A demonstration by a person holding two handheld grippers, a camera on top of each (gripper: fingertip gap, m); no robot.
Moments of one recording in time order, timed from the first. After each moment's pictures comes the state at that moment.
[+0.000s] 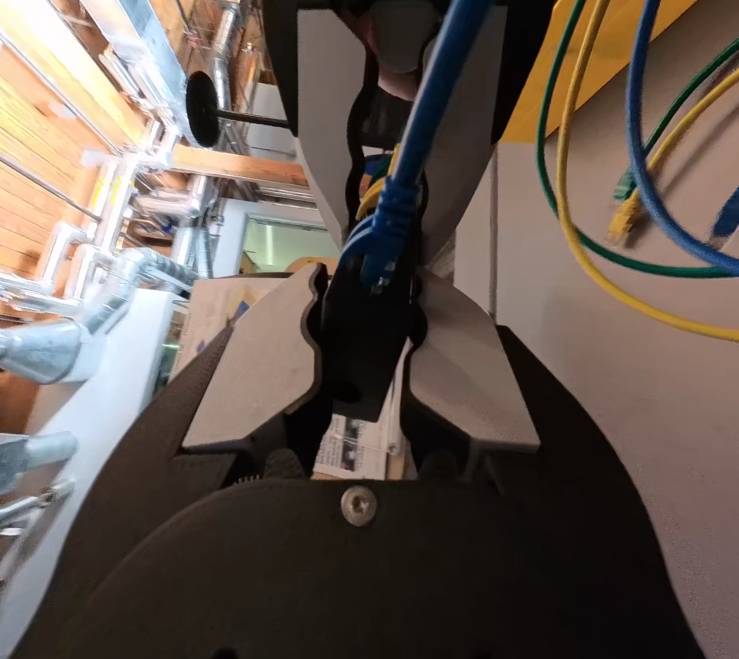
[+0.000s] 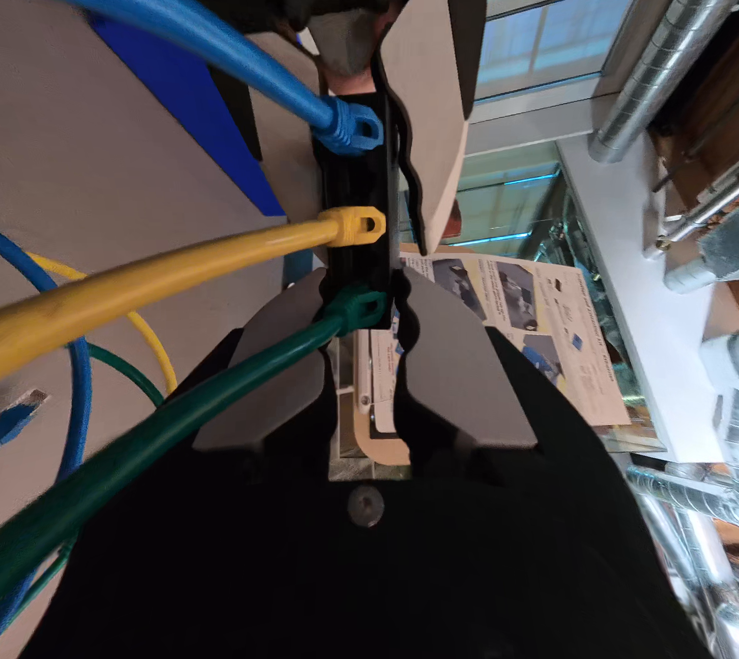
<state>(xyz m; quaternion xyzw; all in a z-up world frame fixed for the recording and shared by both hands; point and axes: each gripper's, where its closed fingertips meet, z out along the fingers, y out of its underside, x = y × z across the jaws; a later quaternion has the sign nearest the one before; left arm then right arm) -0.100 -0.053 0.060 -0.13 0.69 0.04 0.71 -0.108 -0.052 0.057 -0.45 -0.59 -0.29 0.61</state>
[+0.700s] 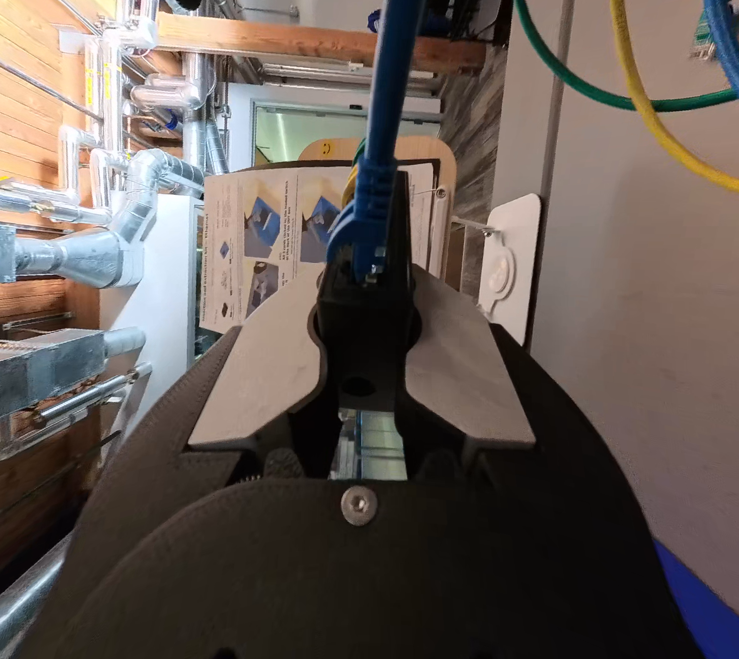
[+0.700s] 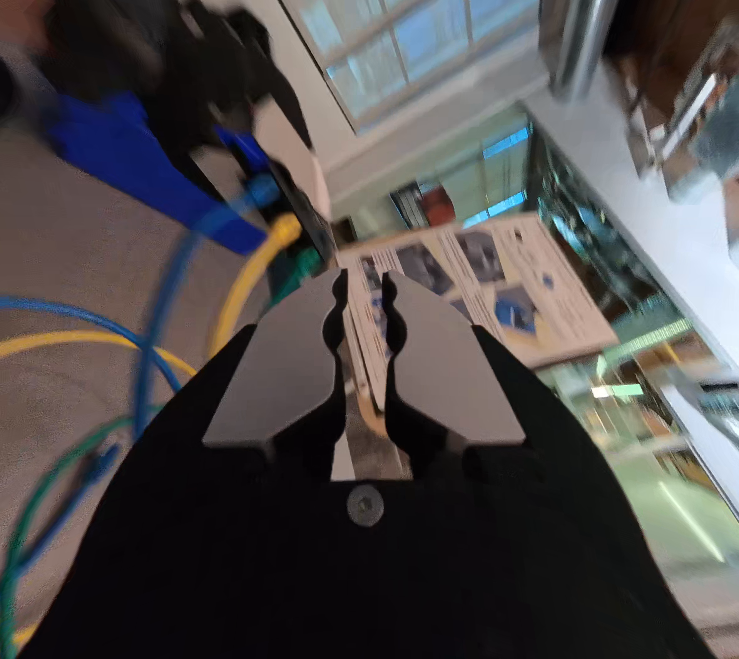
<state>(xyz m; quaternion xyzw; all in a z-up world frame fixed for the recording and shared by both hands) -0.119 0.017 0.070 -0.22 0.67 0.18 0.69 -0.076 -0.099 0.131 -0.50 -0.49 -0.21 0.68</state>
